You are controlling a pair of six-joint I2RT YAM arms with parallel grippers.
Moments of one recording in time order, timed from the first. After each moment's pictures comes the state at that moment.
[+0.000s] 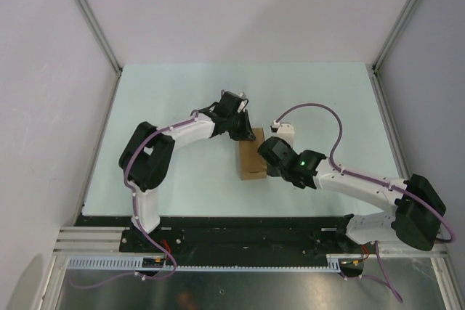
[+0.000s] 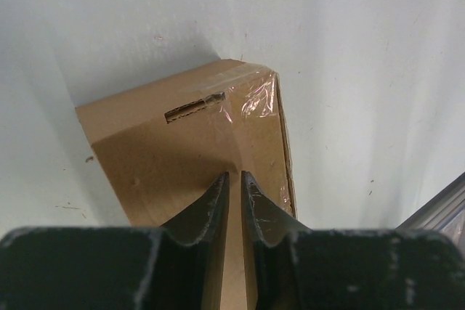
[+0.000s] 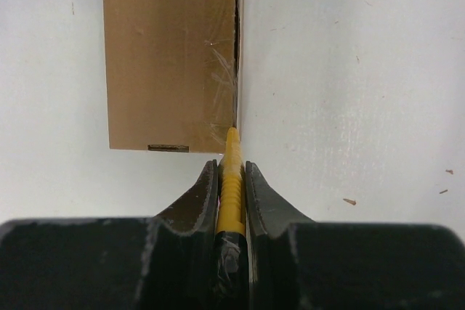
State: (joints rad) left arm -0.63 1.94 1.32 -0.25 0.23 -0.69; right arm 0.97 1.30 0.89 -0.53 0.45 0.78
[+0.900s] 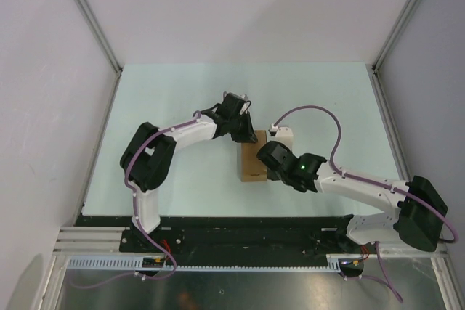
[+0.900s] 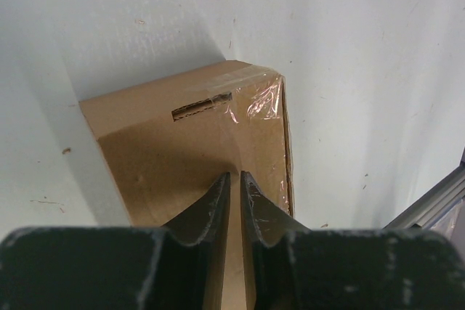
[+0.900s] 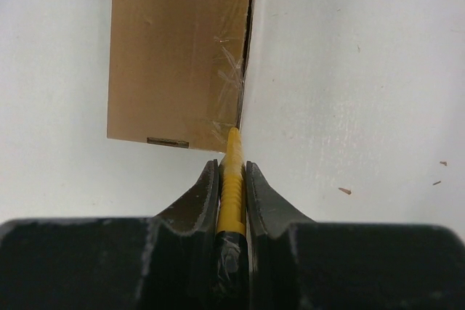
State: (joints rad) left arm -0.64 1.94 1.32 -0.26 0.23 -0.72; right arm 1.00 1.30 0.88 -0.55 0.46 0.77
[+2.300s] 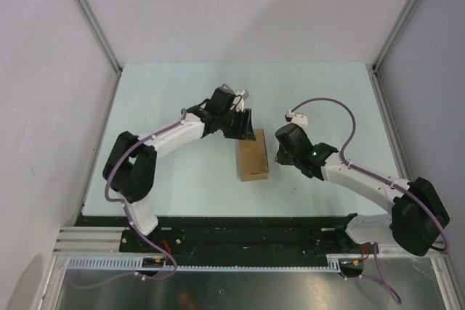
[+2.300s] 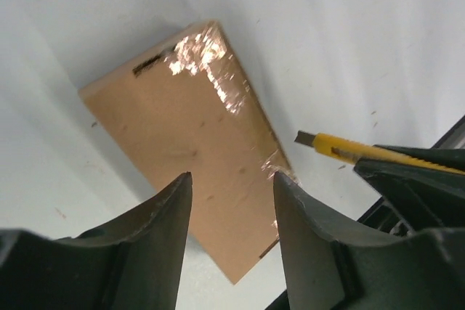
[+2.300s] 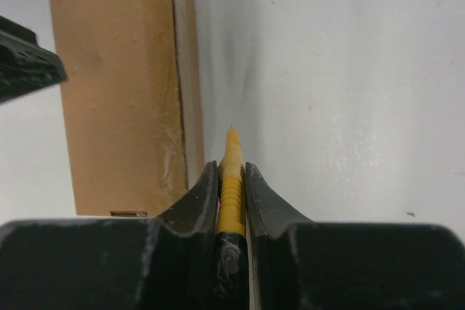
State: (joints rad) left arm -0.62 1.78 1.31 -0.36 0.32 -0.45; right arm 0.75 1.27 0.83 -0.41 0.37 0.66
